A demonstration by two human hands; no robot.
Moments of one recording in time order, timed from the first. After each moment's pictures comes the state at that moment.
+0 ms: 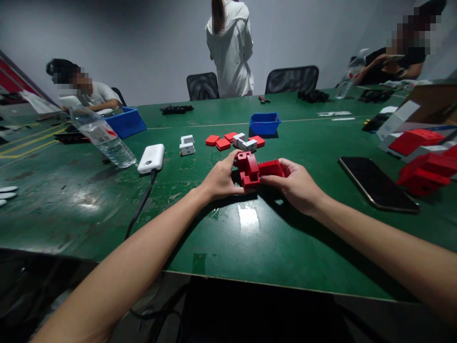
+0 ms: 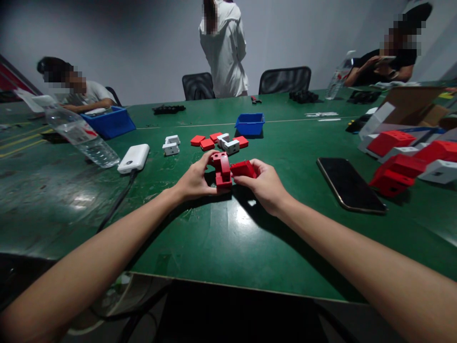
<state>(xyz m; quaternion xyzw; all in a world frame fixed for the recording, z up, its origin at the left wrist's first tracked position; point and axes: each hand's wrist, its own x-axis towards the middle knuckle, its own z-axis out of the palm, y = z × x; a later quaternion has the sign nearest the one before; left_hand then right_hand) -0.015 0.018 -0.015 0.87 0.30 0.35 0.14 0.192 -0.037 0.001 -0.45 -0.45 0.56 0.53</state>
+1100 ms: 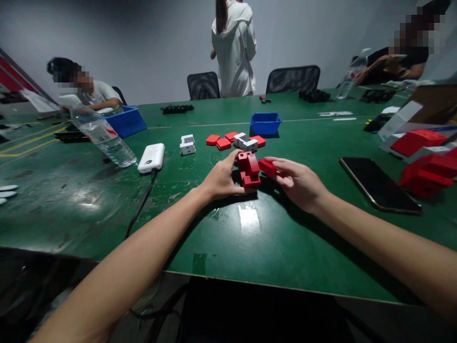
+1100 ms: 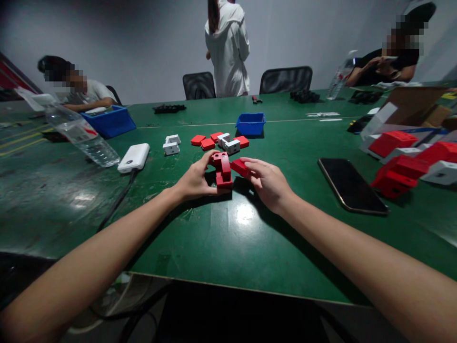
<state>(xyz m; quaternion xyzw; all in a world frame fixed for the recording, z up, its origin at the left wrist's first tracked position) -0.015 0.018 -0.014 0.87 0.30 0.36 0.15 0.197 -0.029 0.002 -0.44 -0.36 0.60 0.56</state>
